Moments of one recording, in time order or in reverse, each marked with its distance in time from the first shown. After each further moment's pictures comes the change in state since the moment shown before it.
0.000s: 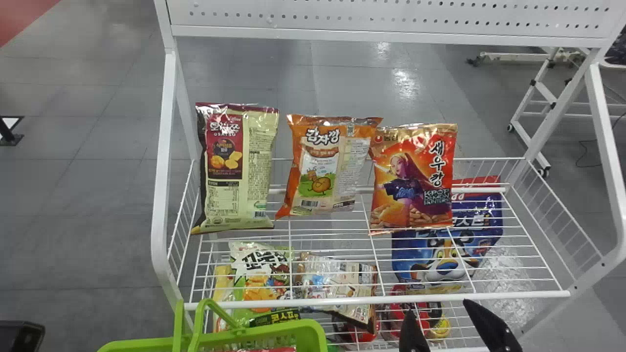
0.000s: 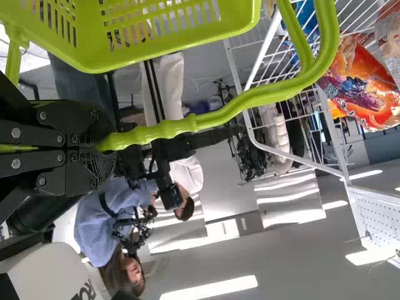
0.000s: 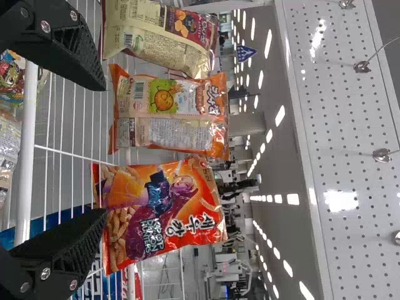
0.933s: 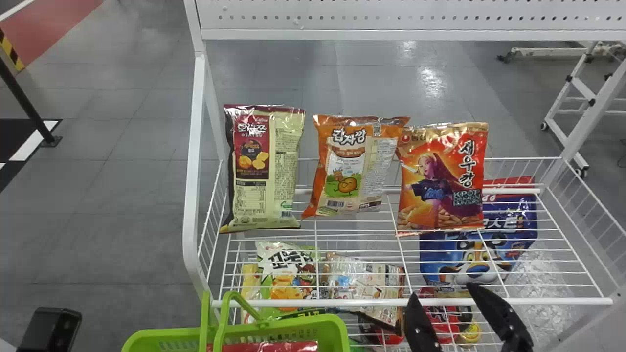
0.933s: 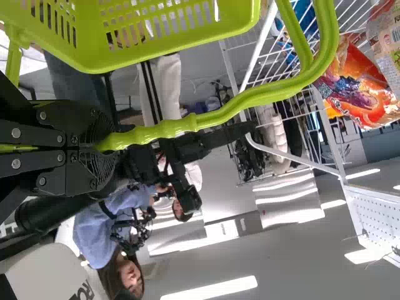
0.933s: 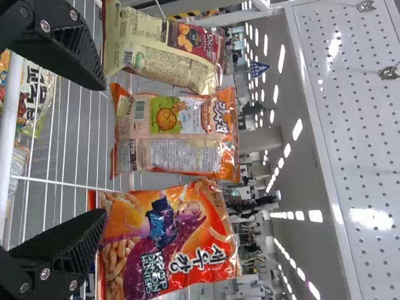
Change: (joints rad) left arm -0.011 0.004 0.011 0.011 0.004 -0.006 0.000; right arm -0.067 0.000 0.038 -0.031 0.026 0.140 0.003
